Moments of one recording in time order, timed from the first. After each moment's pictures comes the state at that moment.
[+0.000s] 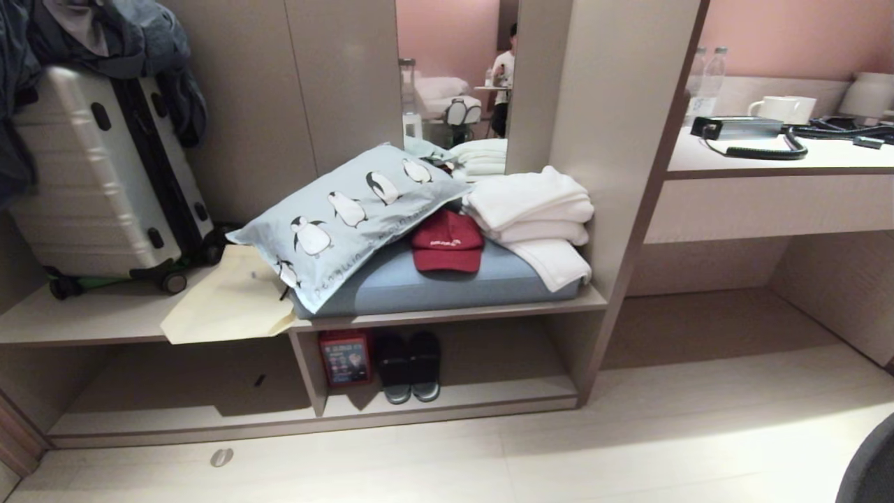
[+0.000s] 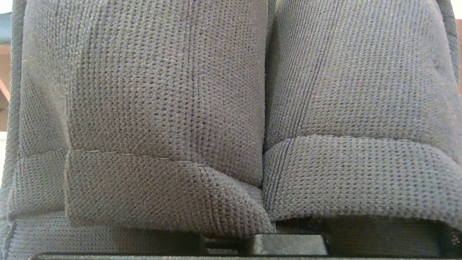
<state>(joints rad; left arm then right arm) 0.00 0.00 0.00 0.00 0.00 -0.01 0.00 0.00 0.00 0.00 0.00 -0.05</state>
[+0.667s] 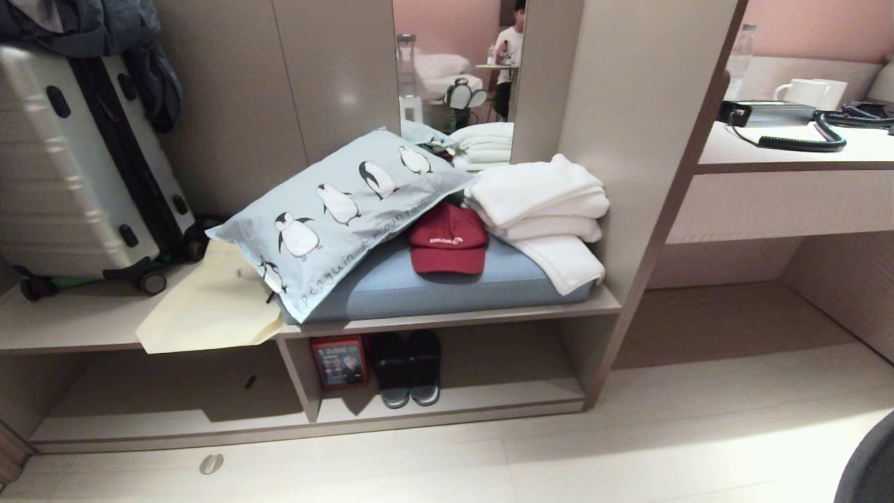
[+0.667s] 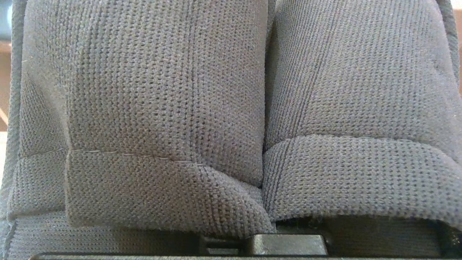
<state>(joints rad) 0.00 0.00 0.00 0.00 0.00 -0.01 0.00 0.00 0.00 0.00 0.00 -0.05</state>
